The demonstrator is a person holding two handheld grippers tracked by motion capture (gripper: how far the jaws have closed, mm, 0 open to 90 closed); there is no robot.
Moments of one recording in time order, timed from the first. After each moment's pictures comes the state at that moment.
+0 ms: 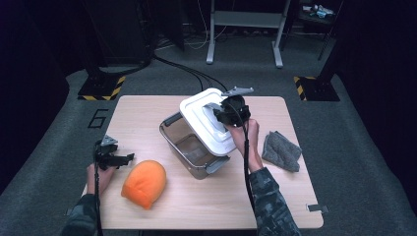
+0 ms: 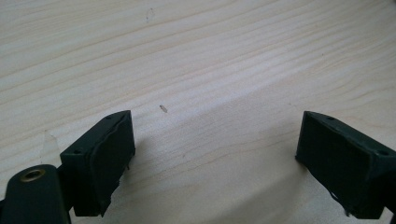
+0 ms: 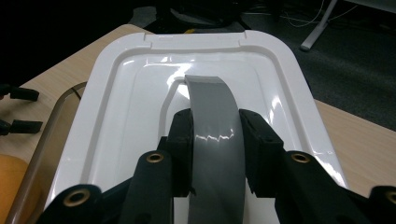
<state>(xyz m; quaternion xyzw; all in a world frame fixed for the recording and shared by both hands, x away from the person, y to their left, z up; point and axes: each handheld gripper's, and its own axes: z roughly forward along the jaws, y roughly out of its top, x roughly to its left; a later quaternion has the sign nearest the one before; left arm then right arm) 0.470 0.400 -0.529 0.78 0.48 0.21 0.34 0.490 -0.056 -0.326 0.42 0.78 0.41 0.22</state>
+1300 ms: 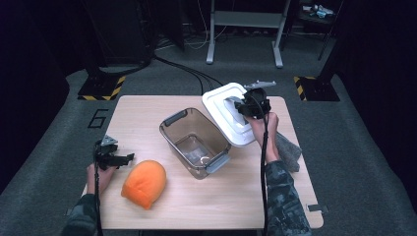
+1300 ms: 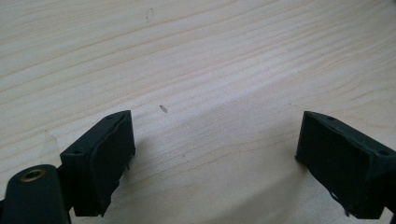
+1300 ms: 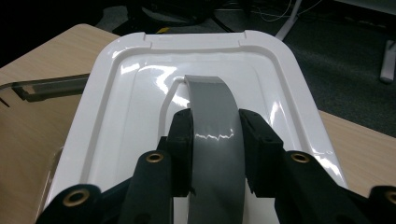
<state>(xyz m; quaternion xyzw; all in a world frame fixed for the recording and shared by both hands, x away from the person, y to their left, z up) 0.470 0.400 -0.530 0.78 0.48 0.21 0.34 0.521 -0.116 -0.329 0.45 0.76 0.39 0.24</state>
